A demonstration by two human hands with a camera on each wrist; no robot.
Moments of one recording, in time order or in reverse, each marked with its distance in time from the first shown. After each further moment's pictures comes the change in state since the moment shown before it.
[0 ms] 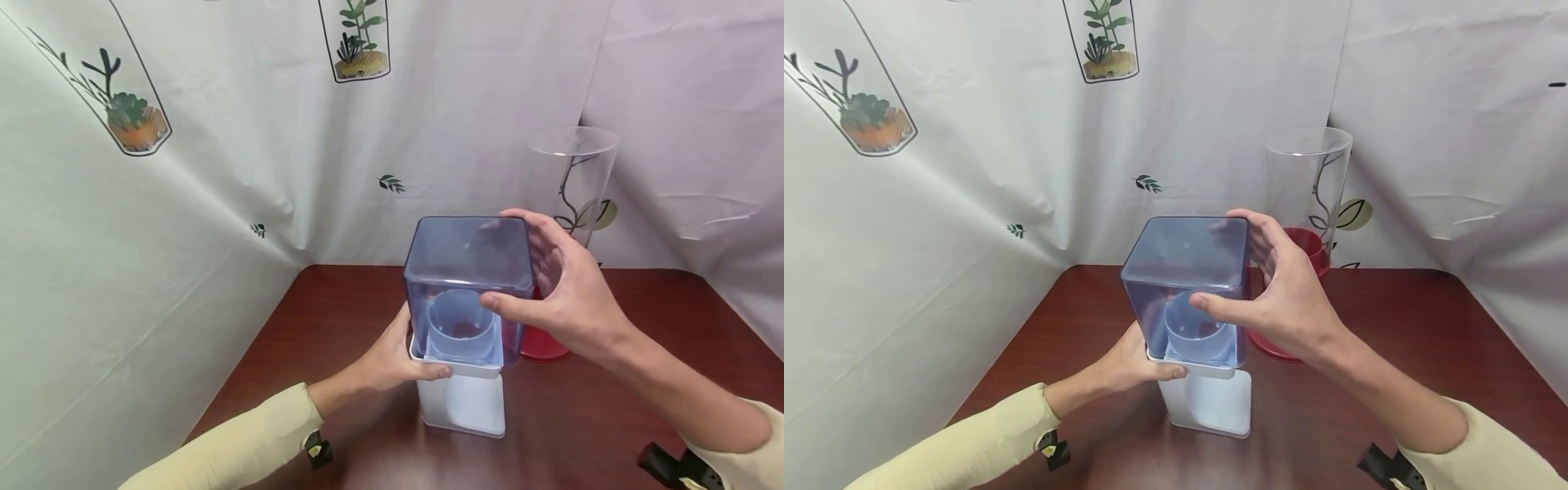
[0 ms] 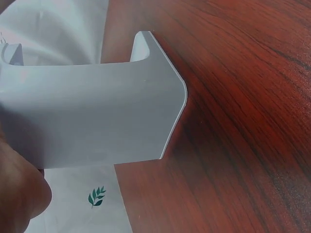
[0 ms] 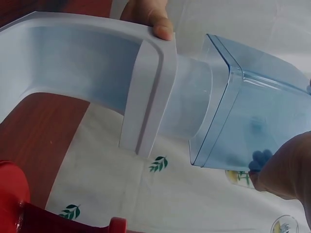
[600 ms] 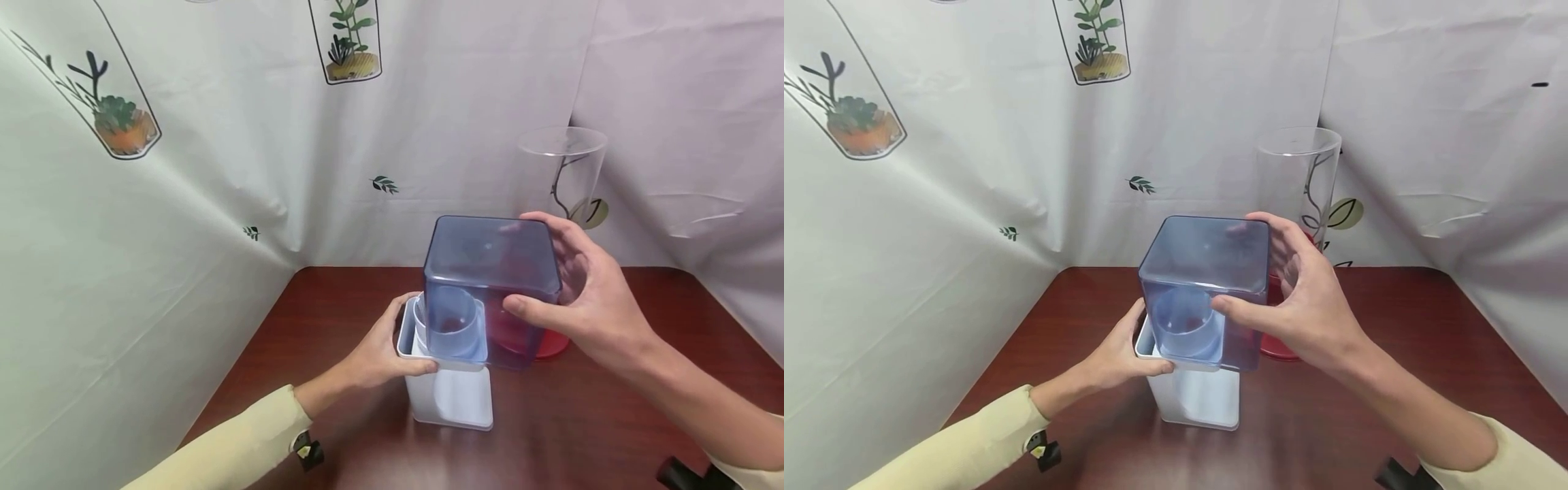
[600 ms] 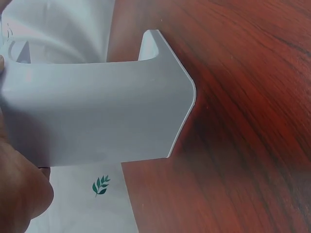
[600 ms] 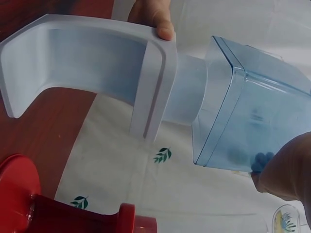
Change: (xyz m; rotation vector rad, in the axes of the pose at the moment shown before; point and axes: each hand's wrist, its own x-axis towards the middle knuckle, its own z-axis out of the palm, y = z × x) left_hand -0.004 0.002 -0.011 0.098 0.073 -0.085; right_hand -0.017 0.000 -0.020 0.105 0.049 0.032
